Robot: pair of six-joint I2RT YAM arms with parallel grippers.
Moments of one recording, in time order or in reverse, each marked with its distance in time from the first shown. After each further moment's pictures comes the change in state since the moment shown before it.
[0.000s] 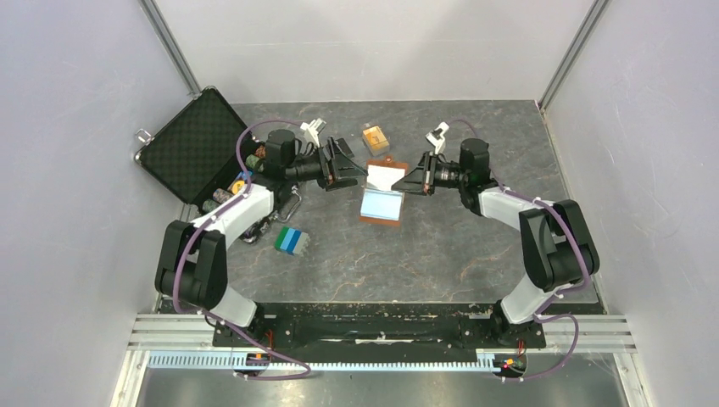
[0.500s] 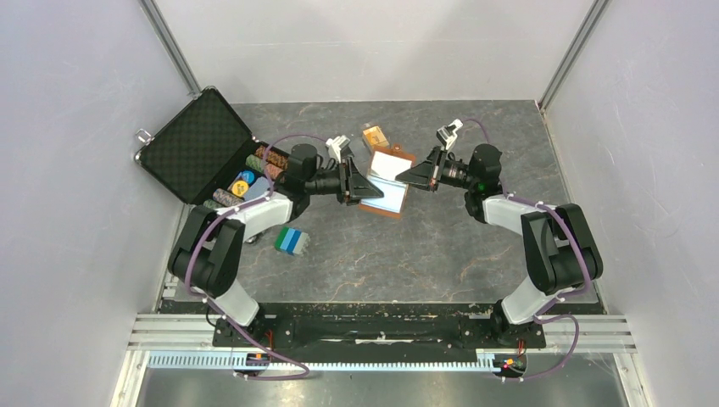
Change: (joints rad) left arm -0.099 0.081 -0.084 0.201 0.040 -0.090; right arm -0.044 -0.034 -0.101 0.378 0.027 0.334
